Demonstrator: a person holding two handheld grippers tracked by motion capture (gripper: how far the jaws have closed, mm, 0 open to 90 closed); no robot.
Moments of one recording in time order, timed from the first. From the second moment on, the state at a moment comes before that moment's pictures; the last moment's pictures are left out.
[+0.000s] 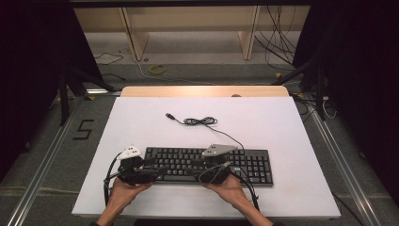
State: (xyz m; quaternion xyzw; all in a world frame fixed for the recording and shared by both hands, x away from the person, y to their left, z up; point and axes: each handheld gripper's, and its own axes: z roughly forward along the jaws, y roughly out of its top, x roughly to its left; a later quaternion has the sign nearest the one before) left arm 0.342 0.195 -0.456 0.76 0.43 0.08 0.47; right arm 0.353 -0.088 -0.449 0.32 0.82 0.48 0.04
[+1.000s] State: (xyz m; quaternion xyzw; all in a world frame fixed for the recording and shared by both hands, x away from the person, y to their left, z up) left arm 0.327 0.200 -0.457 0.75 0.43 0.08 0.49; right arm 0.369 -0.060 -0.479 0.33 0.85 0.40 0.04
